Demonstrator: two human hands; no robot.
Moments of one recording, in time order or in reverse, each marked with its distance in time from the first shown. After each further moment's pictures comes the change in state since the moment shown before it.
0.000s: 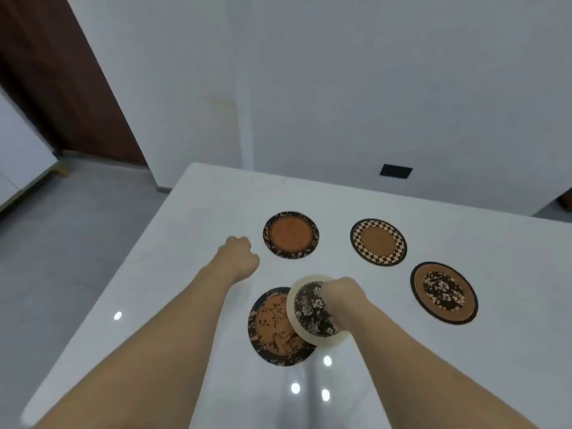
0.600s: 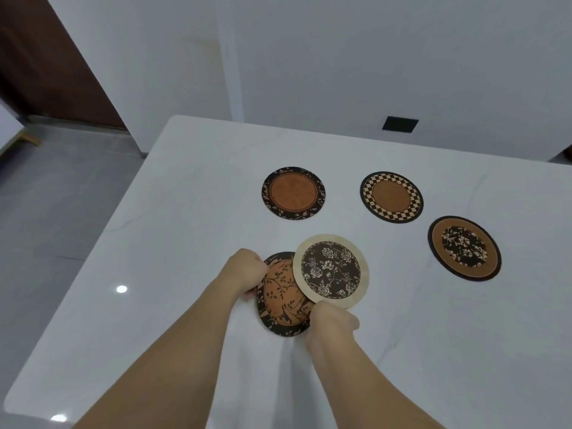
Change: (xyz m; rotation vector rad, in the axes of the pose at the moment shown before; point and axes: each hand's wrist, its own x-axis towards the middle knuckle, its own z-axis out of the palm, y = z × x) left_hand 0.014 -0.047 0.086 -0.256 -0.180 -0.127; right_hand 0.020 0.079 0.105 0.852 0.191 0.395
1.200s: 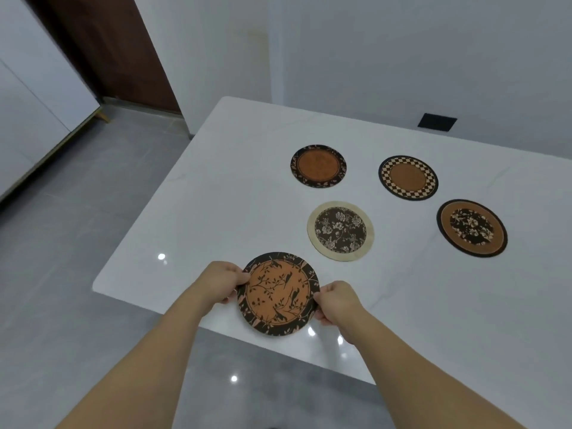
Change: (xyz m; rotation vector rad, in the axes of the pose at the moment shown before) left_hand -0.140 -0.104 0.013 -0.299 0.090 -0.149; right_hand -0.042 0.028 -0.080 -0.831 -0.419 -0.309
